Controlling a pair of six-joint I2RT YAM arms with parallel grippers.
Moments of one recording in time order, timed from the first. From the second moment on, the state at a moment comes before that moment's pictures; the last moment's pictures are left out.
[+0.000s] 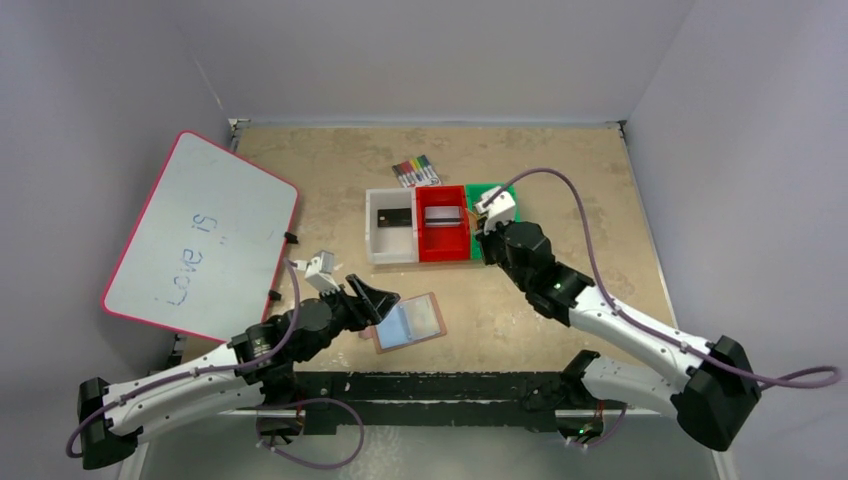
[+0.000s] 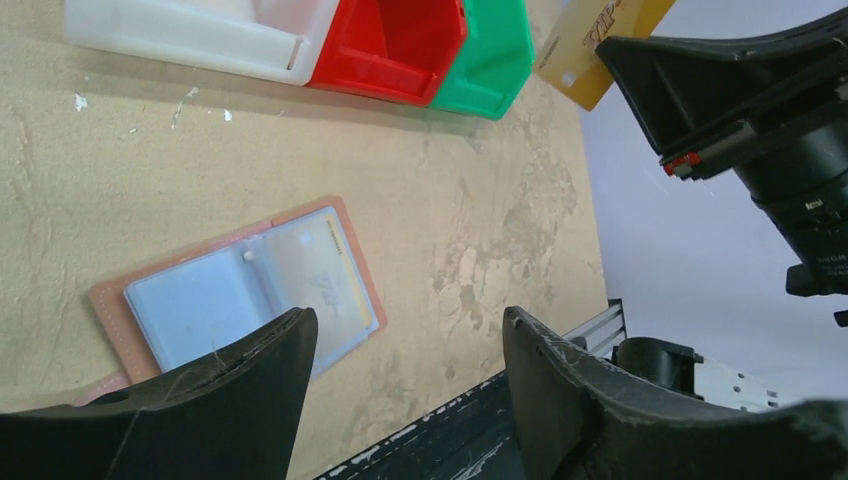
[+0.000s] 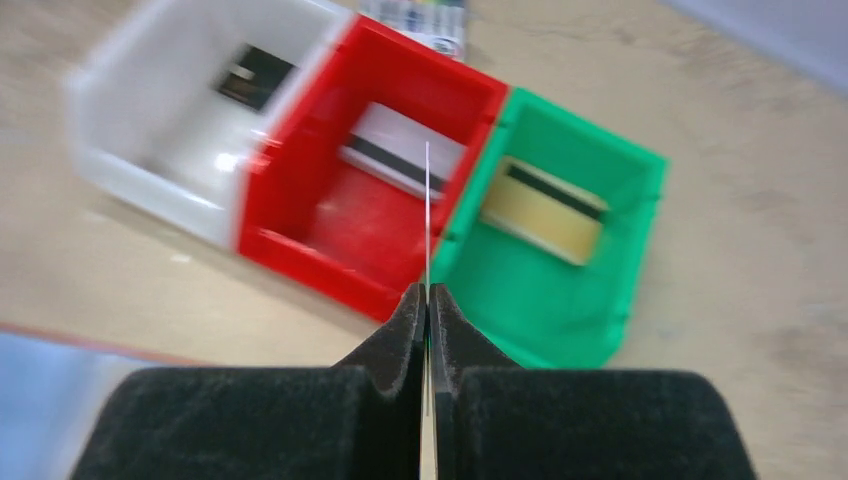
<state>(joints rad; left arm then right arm) -1.10 0.48 0.33 -0.18 -0.45 -1.08 0.75 1.01 0.65 0.05 0.27 0.07</state>
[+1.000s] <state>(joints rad) -1.10 0.50 0.35 -0.24 -0.44 -1.04 0.51 1.40 0.84 -0.02 0.09 -0.99</state>
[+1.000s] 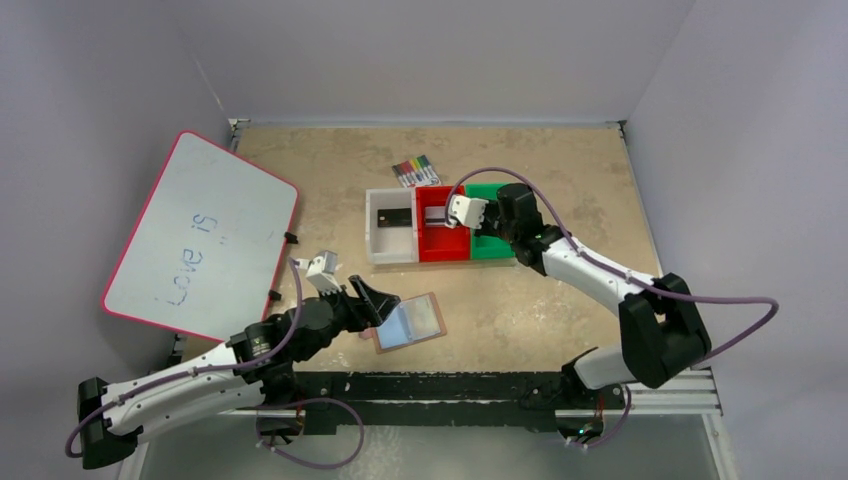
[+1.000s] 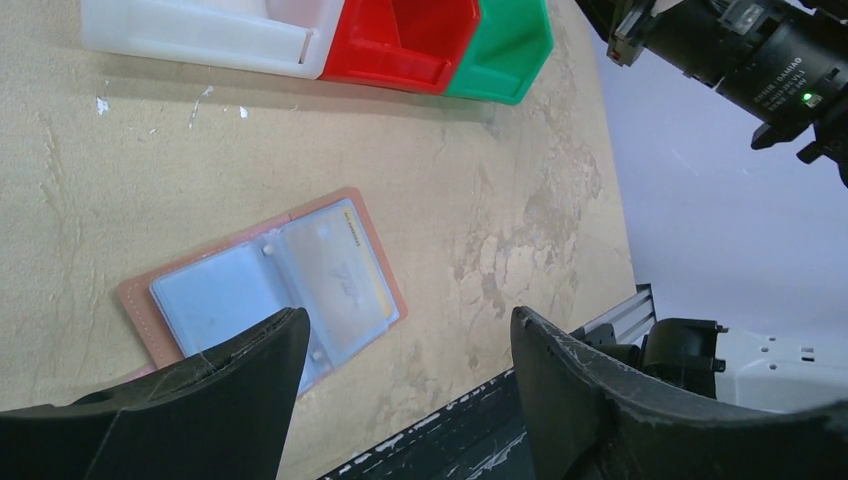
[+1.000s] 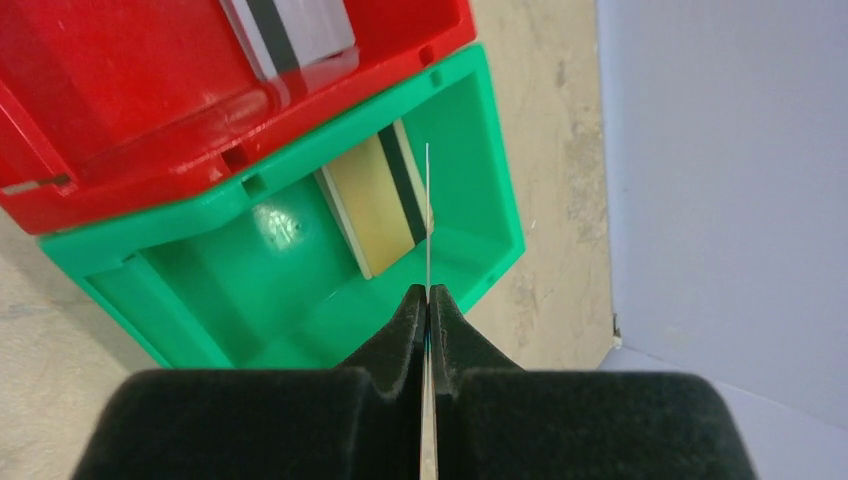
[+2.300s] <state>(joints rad) -1.10 0.42 0.39 -0.33 -0.48 -1.04 0.42 1.77 1.04 0.01 0.09 -1.11</state>
